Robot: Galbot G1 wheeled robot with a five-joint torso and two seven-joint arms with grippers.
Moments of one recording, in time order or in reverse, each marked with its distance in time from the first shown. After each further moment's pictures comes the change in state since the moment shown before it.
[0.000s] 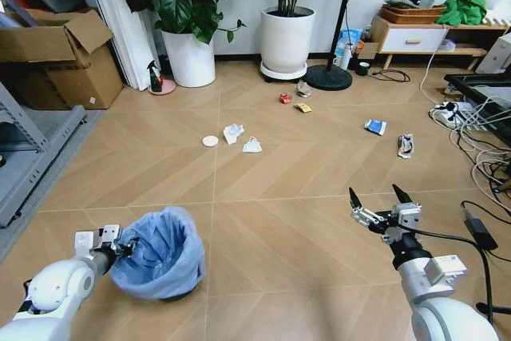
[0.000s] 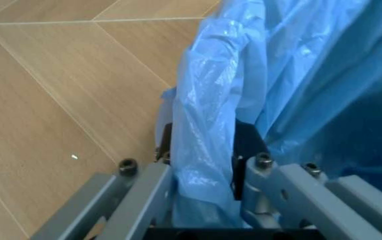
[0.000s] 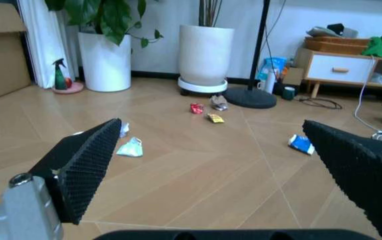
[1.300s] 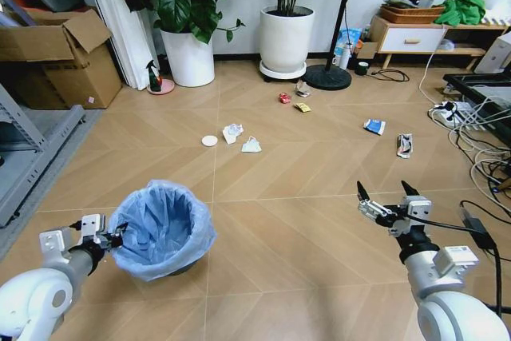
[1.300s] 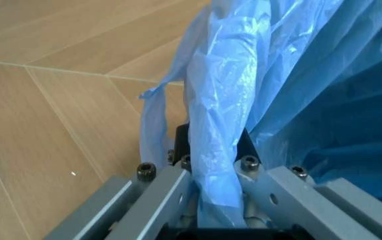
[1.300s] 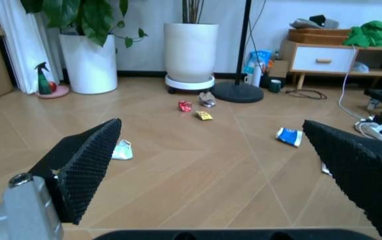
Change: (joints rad) left arm 0.171 -0.089 -0.193 -0.400 -0.219 0.004 -0.219; right arm 0.024 -0.018 0.015 0.053 0.055 -0.106 0.070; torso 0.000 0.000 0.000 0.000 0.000
